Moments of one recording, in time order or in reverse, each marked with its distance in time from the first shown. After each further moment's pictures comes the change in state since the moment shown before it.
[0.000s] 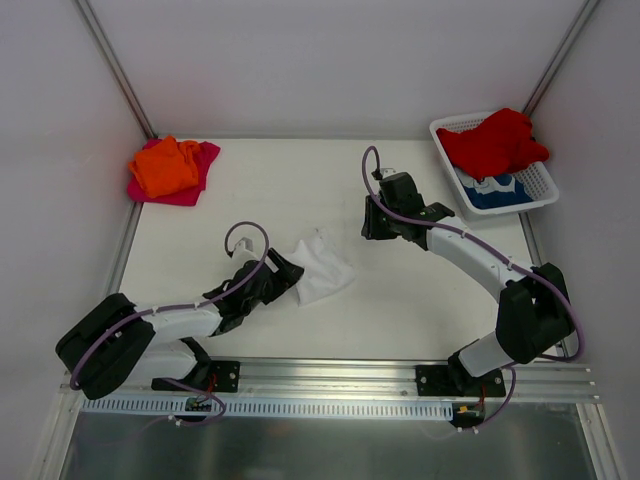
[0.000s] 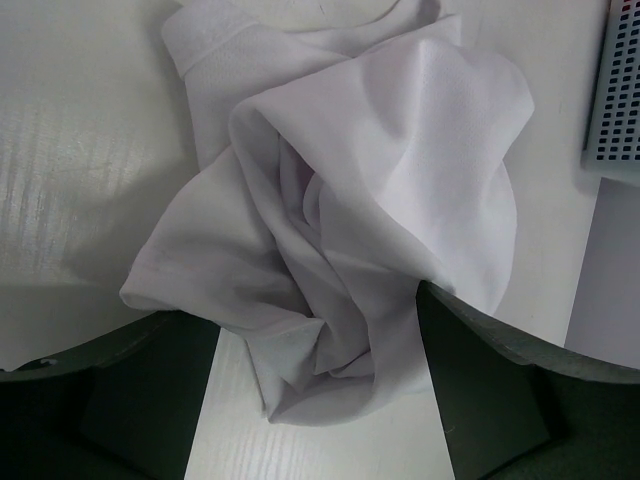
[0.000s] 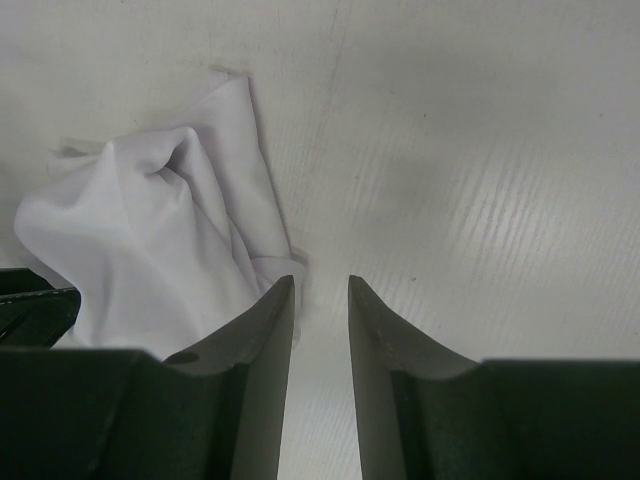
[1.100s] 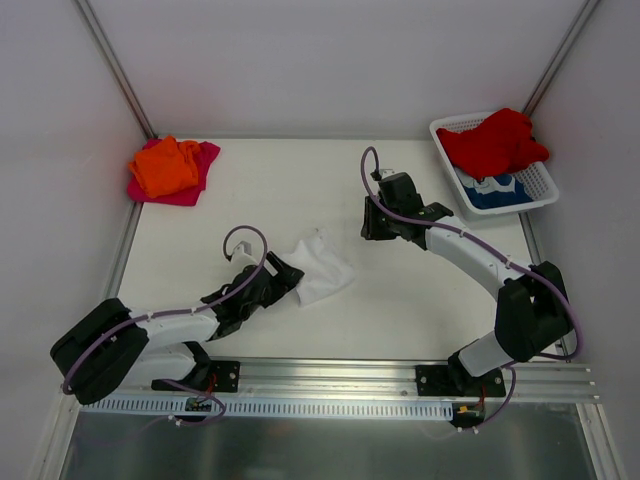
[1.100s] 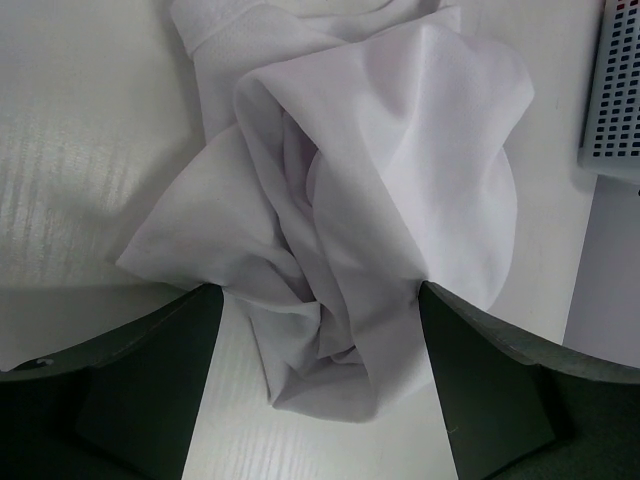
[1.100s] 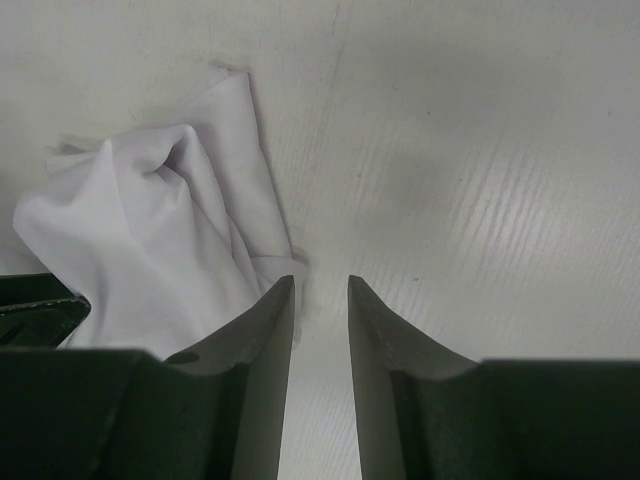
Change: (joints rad) left arm -0.035 -0.049 -0.031 -0.017 -0.033 -0.018; right arm 0.000 0.010 0.000 0.002 -0.008 0.000
